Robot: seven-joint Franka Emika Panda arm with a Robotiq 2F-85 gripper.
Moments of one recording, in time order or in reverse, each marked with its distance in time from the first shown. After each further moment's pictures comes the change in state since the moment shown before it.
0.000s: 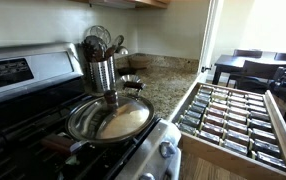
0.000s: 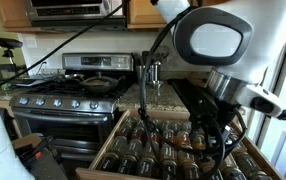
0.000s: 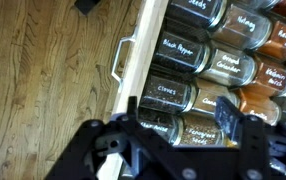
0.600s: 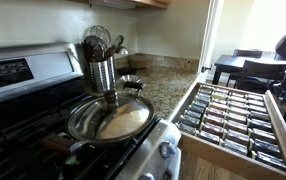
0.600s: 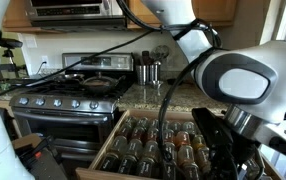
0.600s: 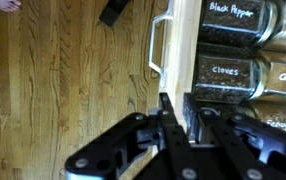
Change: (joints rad) arm -0.043 0.282 0.004 0.203 -0.032 0.002 0.208
